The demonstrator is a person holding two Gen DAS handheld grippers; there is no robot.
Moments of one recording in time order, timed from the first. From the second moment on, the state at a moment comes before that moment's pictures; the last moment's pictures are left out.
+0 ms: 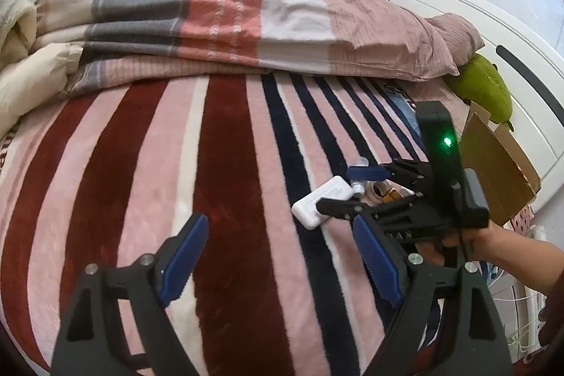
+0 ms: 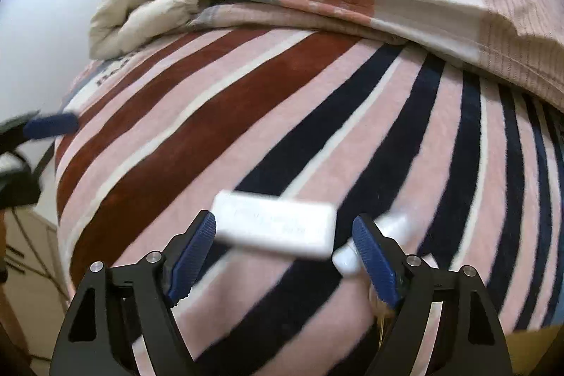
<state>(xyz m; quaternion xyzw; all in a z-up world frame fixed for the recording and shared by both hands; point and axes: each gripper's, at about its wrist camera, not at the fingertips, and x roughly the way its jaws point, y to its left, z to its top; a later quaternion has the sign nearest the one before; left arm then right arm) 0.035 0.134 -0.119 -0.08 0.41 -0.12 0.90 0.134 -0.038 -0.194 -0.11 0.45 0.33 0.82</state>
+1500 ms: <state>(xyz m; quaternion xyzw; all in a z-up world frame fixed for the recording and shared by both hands) 0.043 0.061 -0.045 -0.11 0.36 -0.26 0.89 0.037 -0.073 -0.074 -0.13 0.34 0.41 0.84</state>
